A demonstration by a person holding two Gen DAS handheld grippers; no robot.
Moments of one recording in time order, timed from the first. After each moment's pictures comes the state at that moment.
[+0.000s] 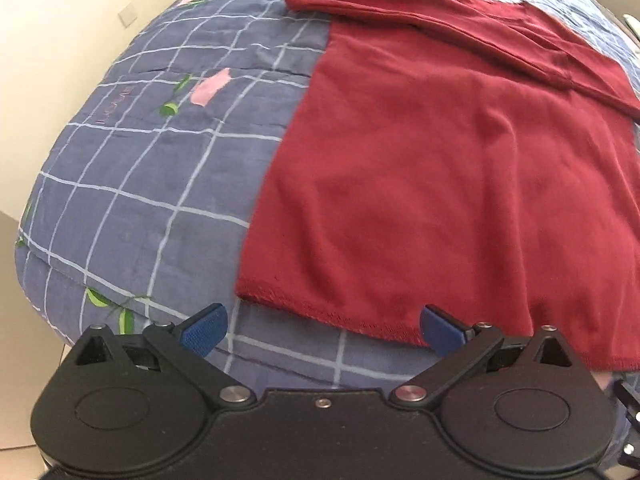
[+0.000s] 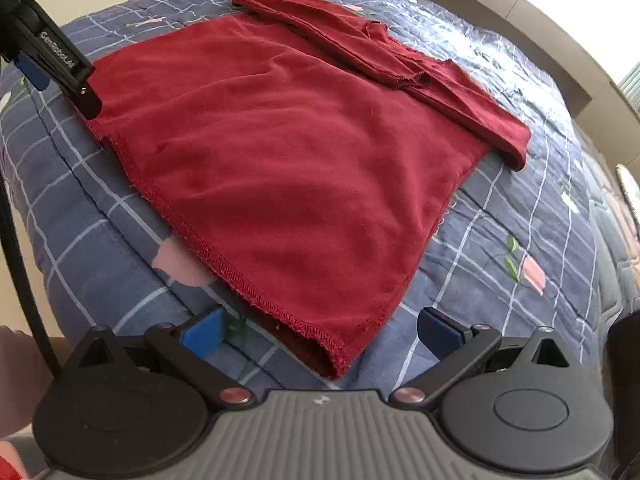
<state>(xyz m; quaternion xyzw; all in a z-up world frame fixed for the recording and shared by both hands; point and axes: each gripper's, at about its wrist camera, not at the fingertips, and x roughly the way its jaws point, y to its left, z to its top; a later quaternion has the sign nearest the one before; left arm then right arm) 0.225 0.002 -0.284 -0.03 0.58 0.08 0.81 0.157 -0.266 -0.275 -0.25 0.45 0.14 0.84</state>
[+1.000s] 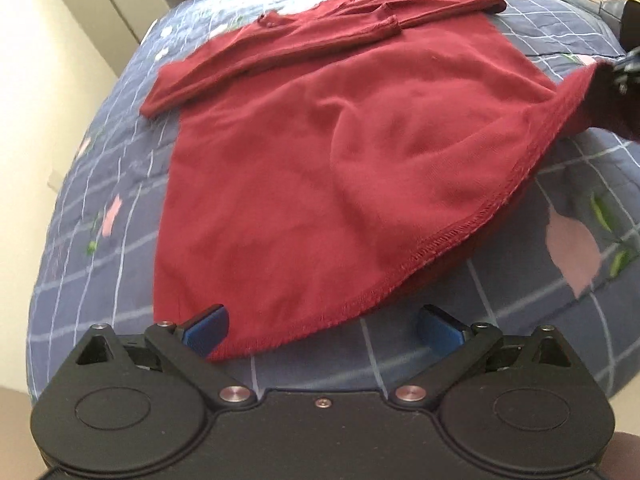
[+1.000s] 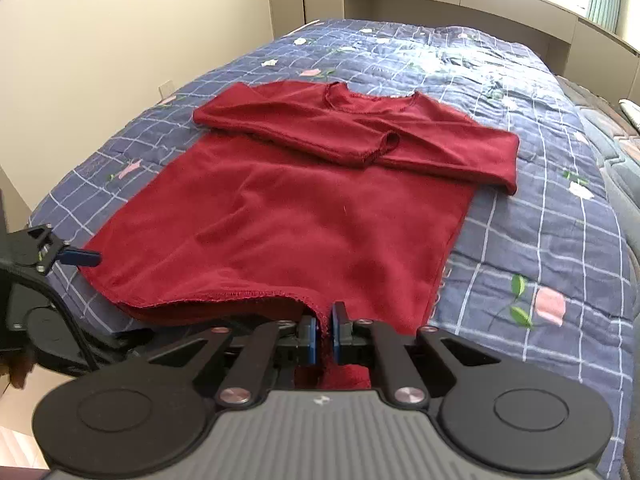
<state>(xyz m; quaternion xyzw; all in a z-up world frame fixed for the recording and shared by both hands) 0.207 -0.086 -0.301 0.19 0.49 -0.06 0.85 0.214 -0.291 -0.208 -0.07 0.43 0.18 0.88</state>
